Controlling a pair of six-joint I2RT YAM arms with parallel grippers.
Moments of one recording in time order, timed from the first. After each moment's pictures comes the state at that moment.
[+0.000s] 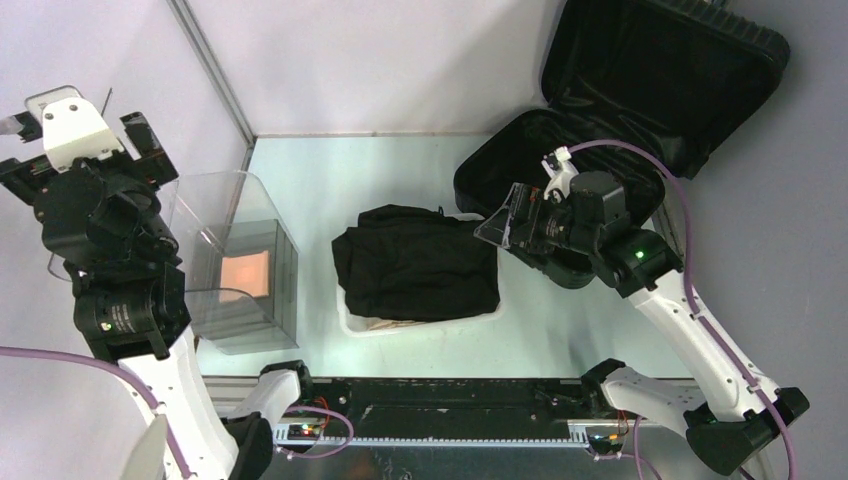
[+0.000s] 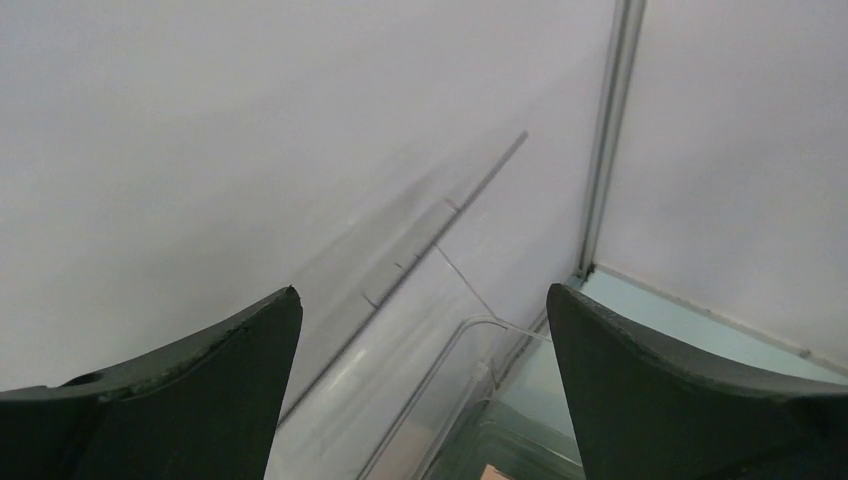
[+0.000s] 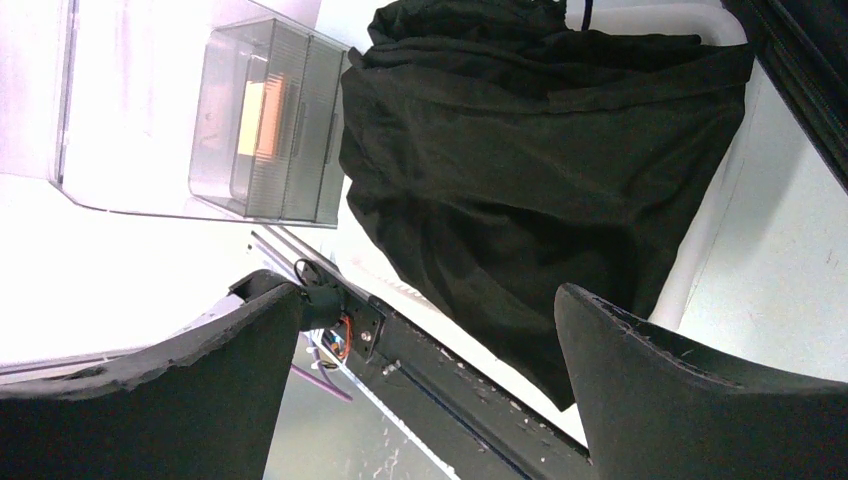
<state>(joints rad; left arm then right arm) 0.17 0.99 1.89 -0.75 -0.51 0.19 0.53 1.03 1.20 -0.63 -0.32 0.69</state>
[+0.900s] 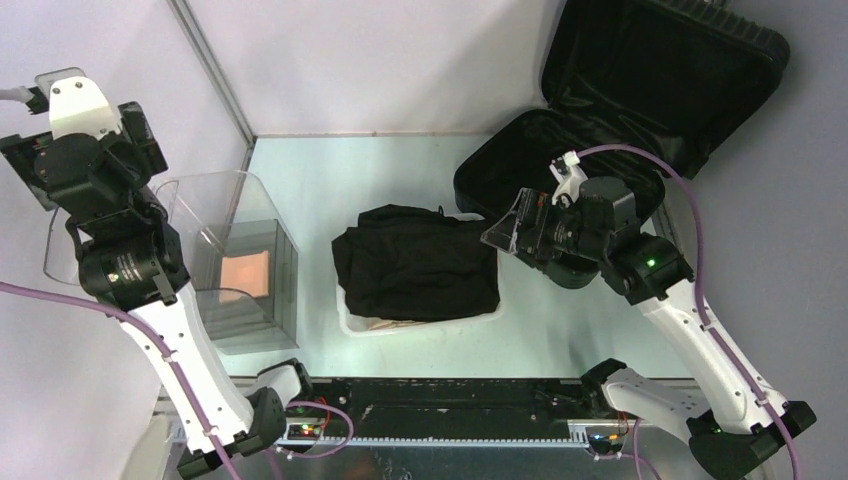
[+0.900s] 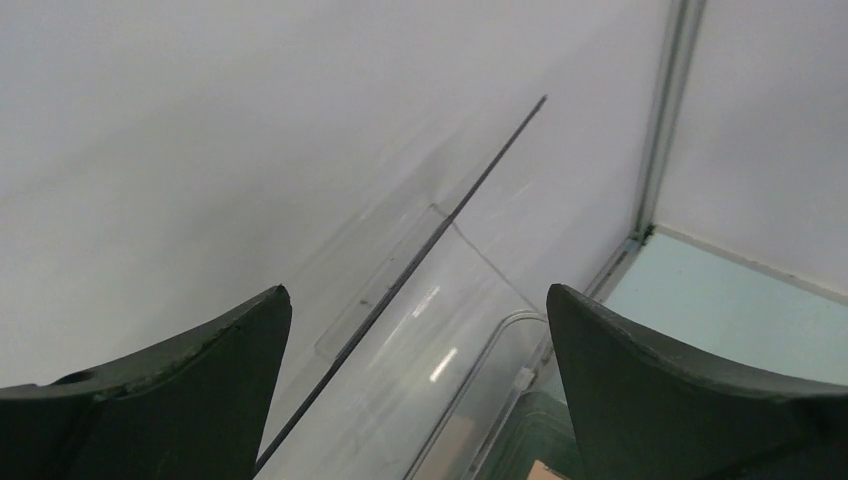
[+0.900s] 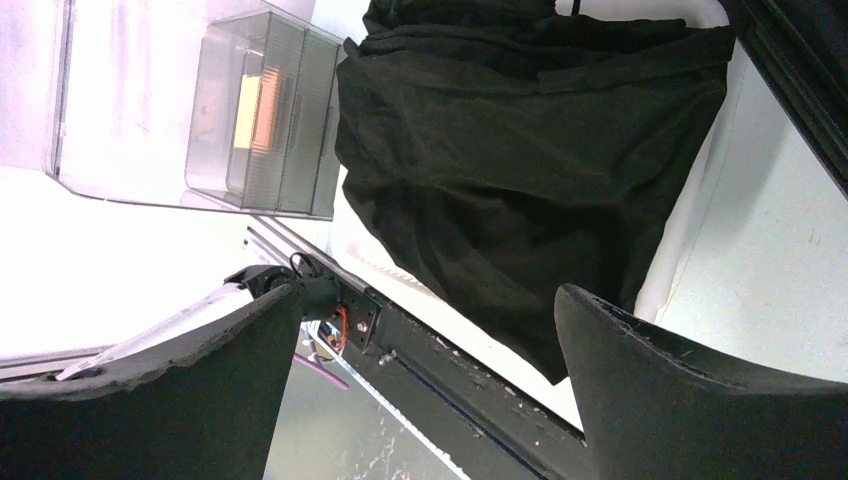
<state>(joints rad) 0.39 1.08 1.89 -0.75 -0.38 0.24 0.51 0.99 1.20 -0.69 -0.32 0.68</state>
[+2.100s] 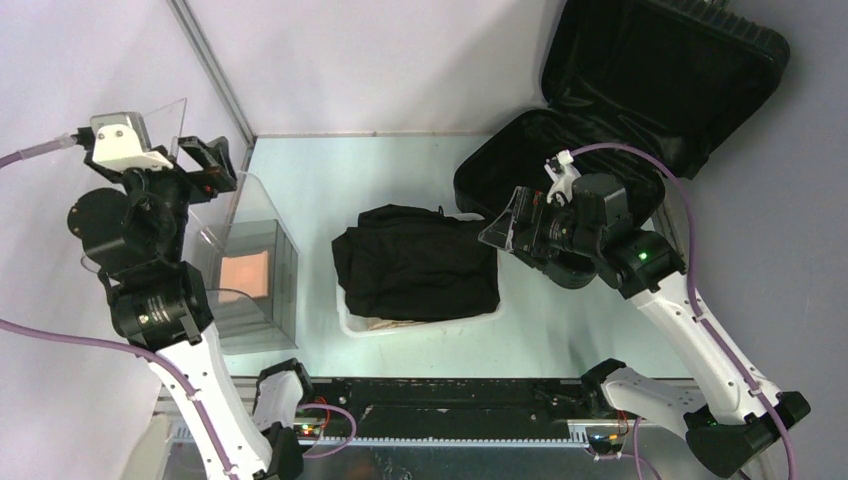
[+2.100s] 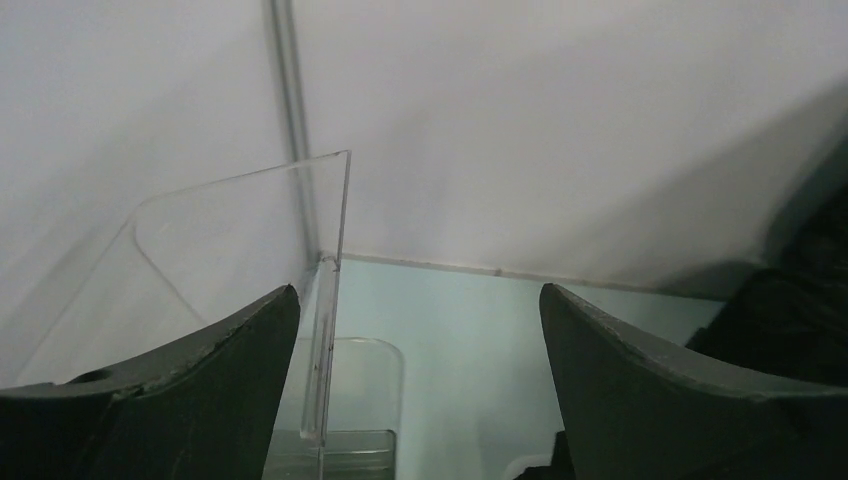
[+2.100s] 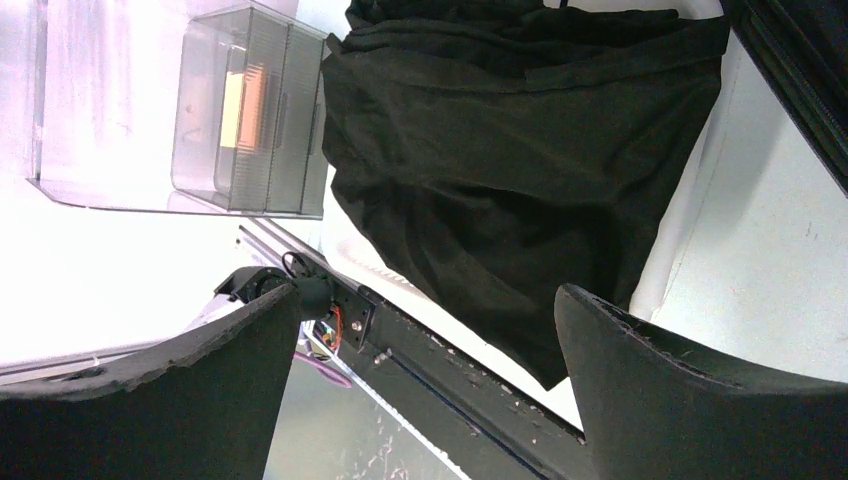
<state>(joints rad) 0.41 0.89 1.59 -0.59 0.28 -0.09 0.51 1.02 1.20 -0.69 -0.32 0.68</state>
